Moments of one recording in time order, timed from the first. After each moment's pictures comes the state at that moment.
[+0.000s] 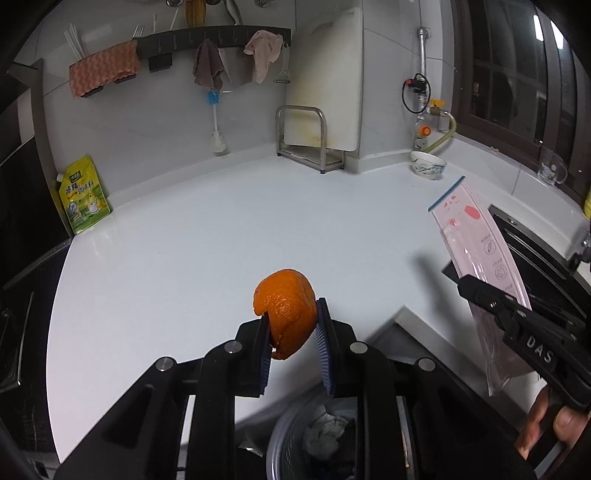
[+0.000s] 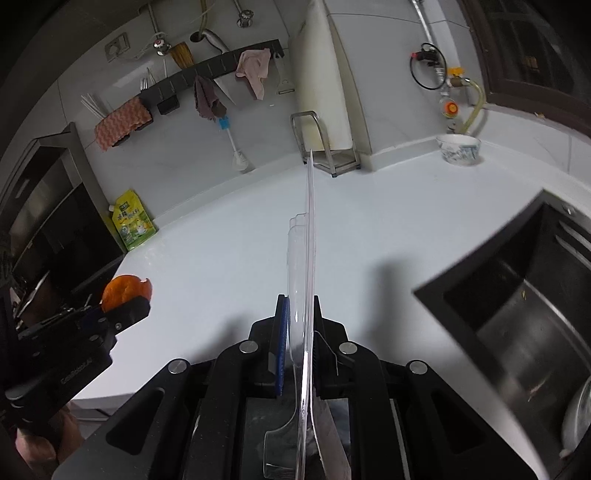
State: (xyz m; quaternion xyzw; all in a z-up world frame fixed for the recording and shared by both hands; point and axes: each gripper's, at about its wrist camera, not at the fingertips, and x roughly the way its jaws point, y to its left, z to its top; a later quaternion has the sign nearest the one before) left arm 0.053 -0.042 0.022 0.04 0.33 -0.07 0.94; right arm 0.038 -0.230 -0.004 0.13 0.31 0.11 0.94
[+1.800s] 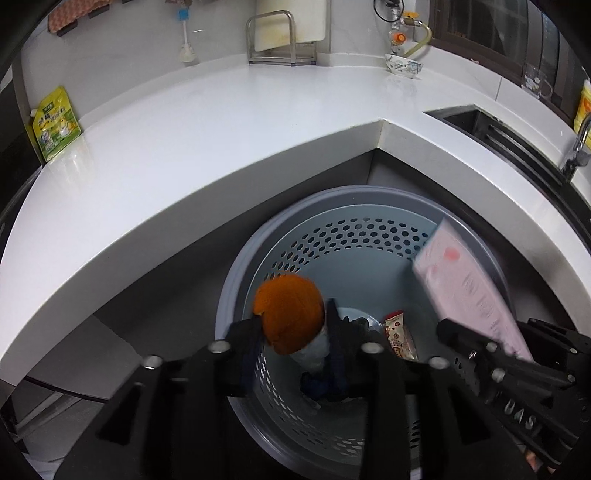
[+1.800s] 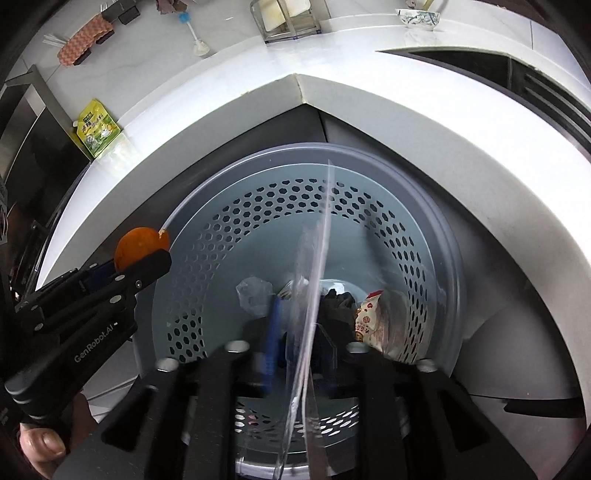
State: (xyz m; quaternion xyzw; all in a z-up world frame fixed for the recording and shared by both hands) left arm -0.009 -0.050 -0.107 0.06 0.44 -0.10 0.89; right arm -0.039 -0.196 -0.137 0.12 0.47 0.06 0.87
